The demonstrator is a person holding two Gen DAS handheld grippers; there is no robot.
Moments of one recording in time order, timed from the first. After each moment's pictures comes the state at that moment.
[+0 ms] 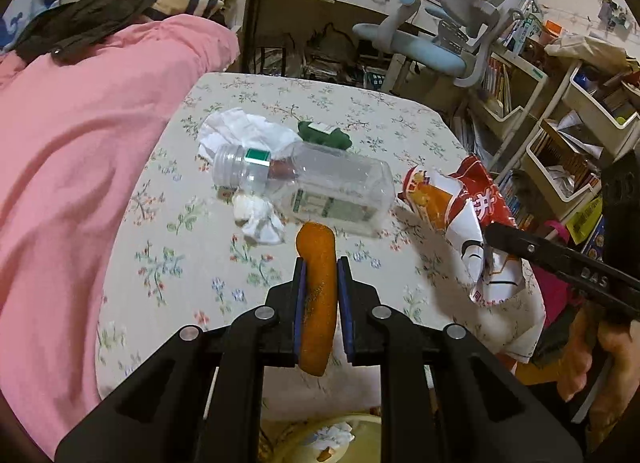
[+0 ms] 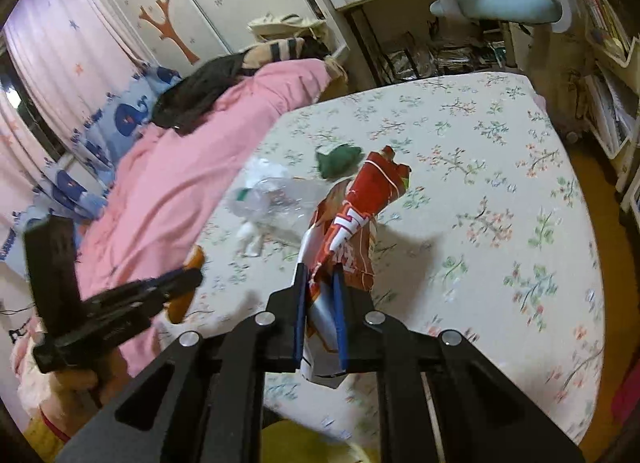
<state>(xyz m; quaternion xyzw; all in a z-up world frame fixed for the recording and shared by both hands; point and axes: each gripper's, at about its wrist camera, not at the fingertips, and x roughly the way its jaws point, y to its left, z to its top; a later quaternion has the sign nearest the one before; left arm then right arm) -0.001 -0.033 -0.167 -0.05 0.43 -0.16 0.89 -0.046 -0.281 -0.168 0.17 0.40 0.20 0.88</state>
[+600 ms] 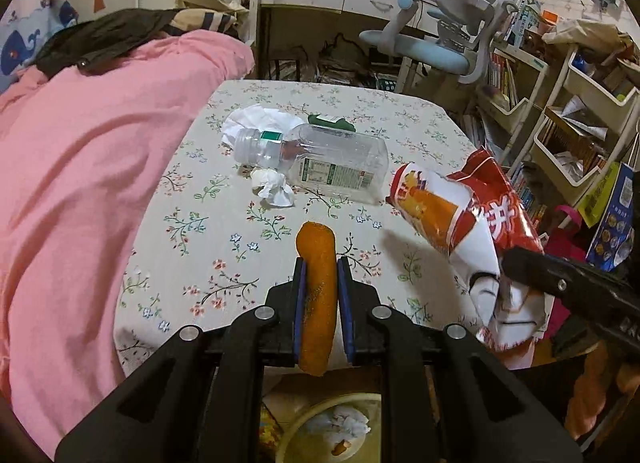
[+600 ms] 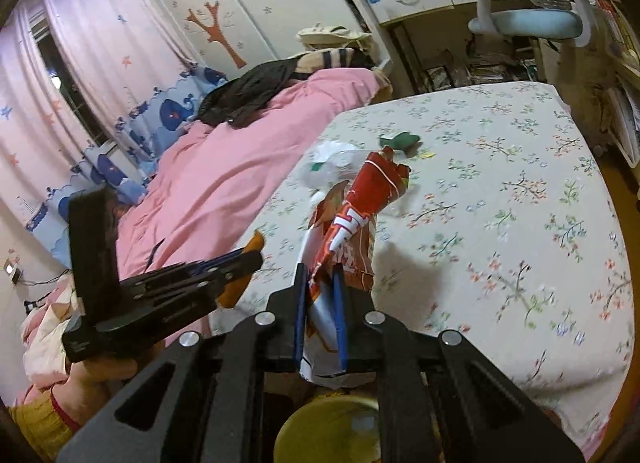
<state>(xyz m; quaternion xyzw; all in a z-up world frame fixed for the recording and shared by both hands) -0.062 -0.033 -0.165 -0.01 0.40 -0.13 0.91 -0.107 -0.256 -0.164 0.16 0.36 0.26 0.88</state>
